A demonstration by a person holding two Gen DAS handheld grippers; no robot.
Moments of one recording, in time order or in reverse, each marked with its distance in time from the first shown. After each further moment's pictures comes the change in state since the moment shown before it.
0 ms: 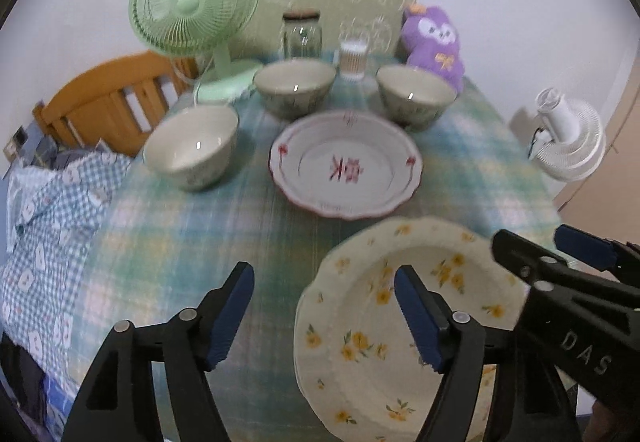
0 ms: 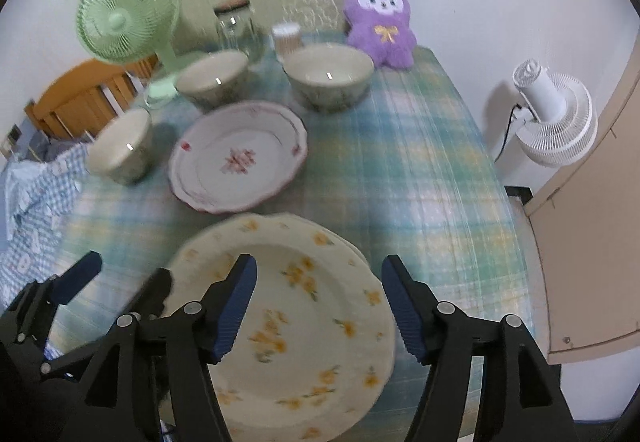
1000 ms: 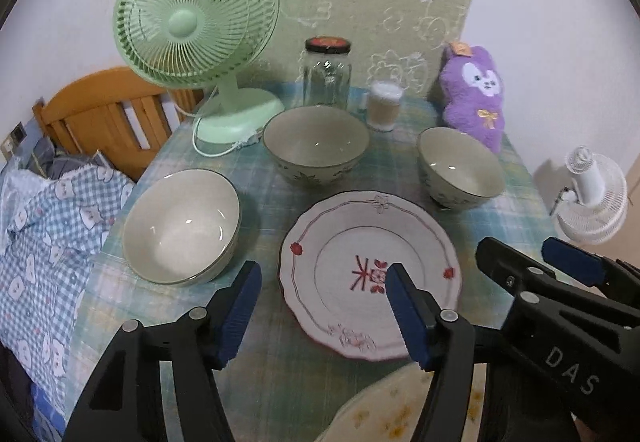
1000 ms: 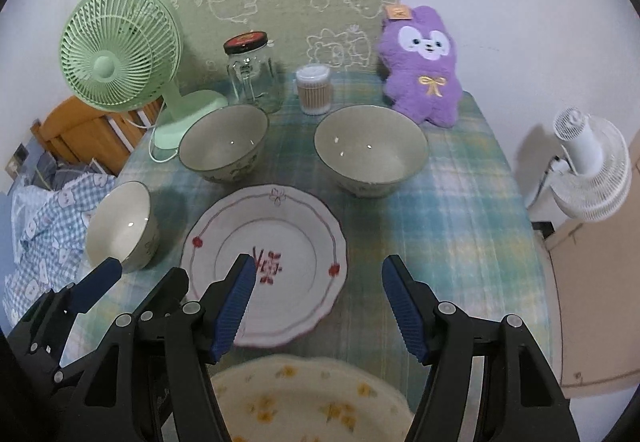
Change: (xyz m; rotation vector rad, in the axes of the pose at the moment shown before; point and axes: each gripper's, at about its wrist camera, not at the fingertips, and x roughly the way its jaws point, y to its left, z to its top) left arm 0.073 0.025 0.092 -0.102 -0.030 0.038; right arm 0.067 0.023 0.107 -0.039 -0.039 0.060
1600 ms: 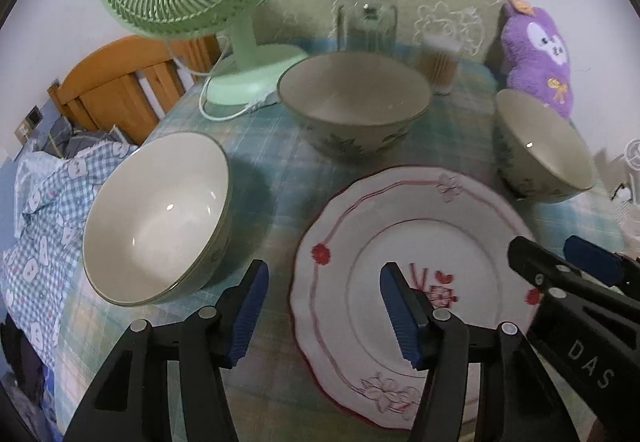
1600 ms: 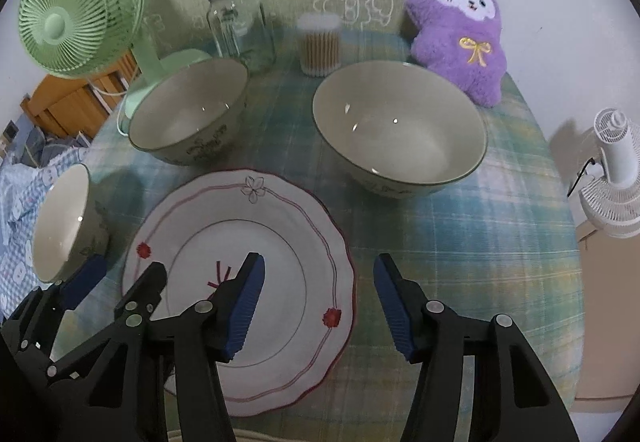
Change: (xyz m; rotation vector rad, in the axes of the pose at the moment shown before) left arm 0.082 0.004 -0.002 -0.023 0.101 0.140; right arm 0.095 -0.010 0.008 -0.044 0.107 0.014
